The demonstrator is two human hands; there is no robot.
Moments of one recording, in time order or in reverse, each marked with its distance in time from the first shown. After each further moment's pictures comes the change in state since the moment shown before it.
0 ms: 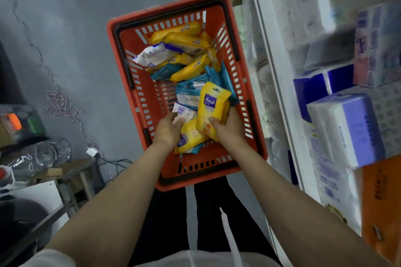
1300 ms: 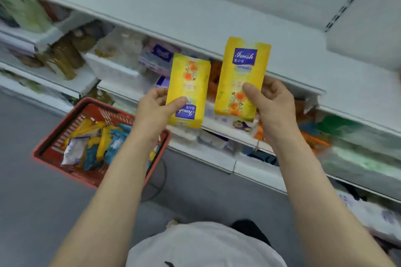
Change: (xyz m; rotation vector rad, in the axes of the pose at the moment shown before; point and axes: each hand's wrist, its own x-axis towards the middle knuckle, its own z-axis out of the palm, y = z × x) left_hand -0.361 0.111 -0.003 -0.164 -0.605 0.882; right_hand -0.435 0.058 -0.172 0.989 0.986 -0.415
